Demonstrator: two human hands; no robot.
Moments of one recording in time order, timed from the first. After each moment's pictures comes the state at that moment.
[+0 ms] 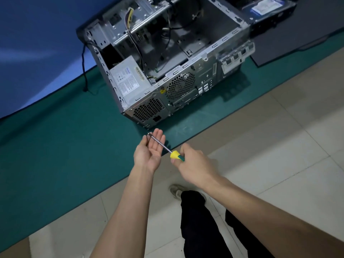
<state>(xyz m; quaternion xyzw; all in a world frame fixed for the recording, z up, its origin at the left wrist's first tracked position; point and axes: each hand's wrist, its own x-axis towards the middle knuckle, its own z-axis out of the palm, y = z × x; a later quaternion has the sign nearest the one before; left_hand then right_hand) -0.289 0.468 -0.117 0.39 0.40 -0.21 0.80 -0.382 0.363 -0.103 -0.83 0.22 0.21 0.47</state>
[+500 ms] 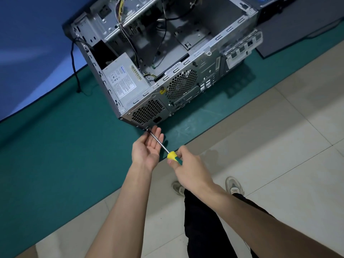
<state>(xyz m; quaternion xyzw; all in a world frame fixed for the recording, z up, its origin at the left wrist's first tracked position) -0.262 0.475 -0.131 0.43 0.40 -0.24 0.78 -0.372 0.389 -0.129 -0.78 0.28 0.18 0.53</state>
